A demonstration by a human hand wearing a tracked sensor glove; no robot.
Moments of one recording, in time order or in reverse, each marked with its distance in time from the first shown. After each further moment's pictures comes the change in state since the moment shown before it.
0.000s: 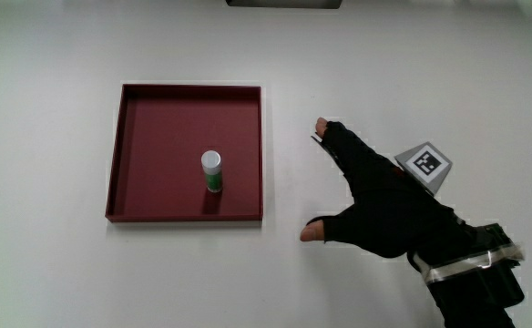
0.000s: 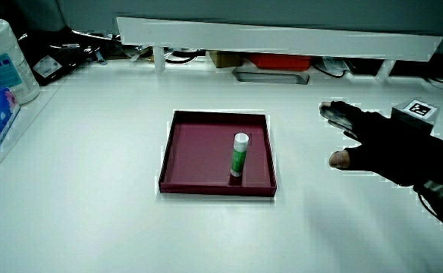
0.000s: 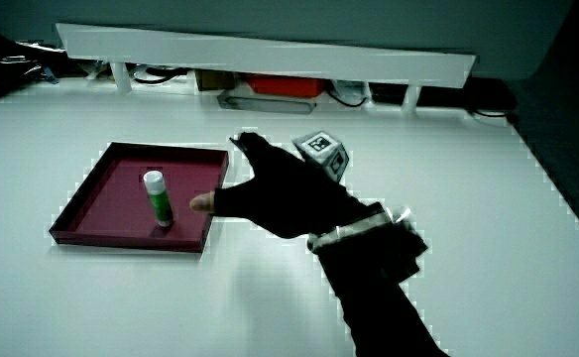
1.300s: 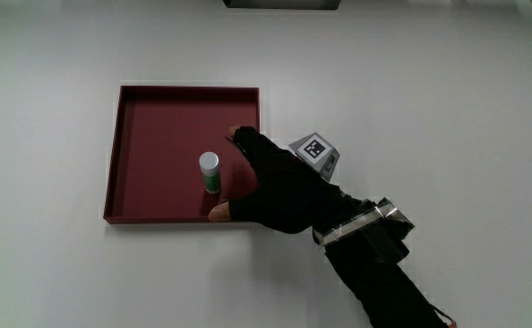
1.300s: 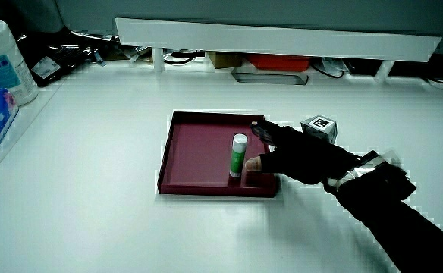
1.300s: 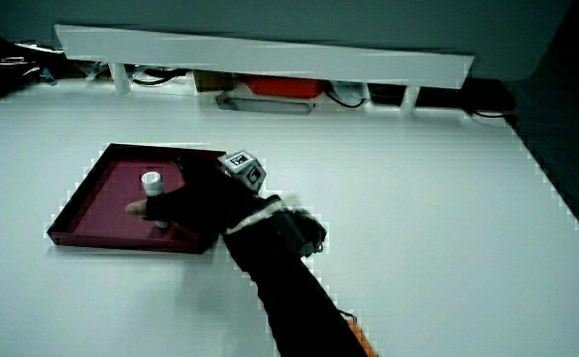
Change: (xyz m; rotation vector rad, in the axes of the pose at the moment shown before) arm 0.039 0.116 -0.066 -0.056 0.108 -0.001
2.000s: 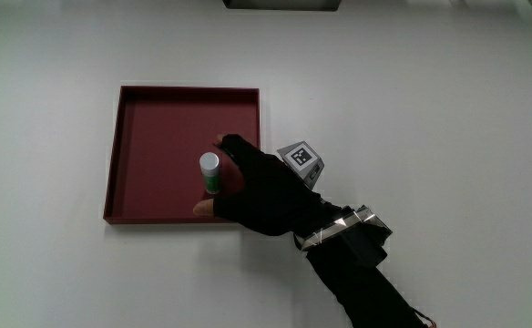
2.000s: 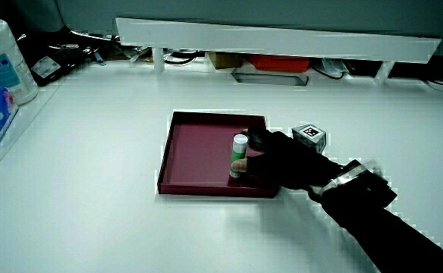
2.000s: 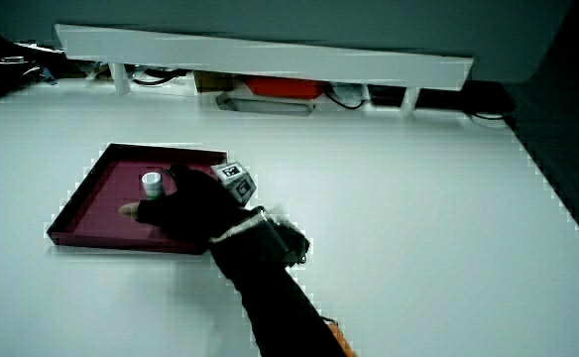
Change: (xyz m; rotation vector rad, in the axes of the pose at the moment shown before) arm 0.006 0.002 -0.009 0.161 0.064 0.048
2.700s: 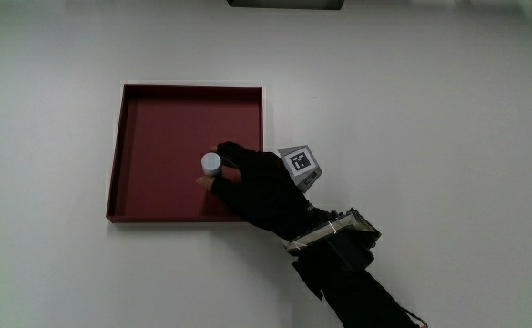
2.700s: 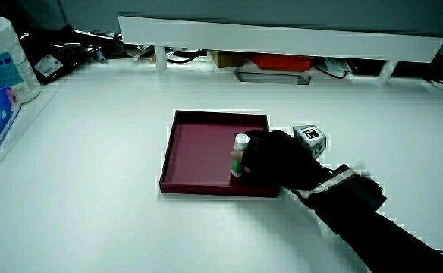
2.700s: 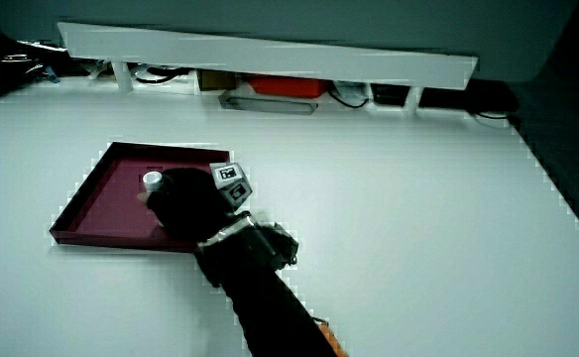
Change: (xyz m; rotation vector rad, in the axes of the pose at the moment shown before) arm -0.002 -0.007 -0.007 0.175 -0.031 0.069
